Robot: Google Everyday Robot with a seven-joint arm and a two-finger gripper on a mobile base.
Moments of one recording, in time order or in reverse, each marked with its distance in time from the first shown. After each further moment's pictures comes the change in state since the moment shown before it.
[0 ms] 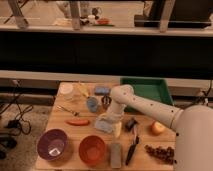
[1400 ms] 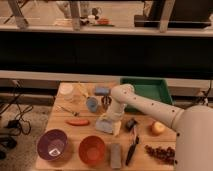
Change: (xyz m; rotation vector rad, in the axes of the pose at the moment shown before) arm 0.002 0.001 -0.002 0.002 0.004 0.004
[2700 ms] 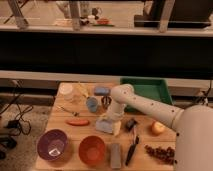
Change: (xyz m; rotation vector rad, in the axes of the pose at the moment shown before) arm -0.002 0.001 0.001 -0.007 -0.004 -0.002
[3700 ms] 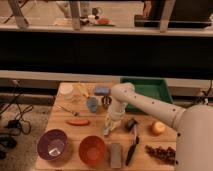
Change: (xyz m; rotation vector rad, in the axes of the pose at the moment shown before) arm -0.003 0.003 -0.013 -0.009 0.000 -0.002
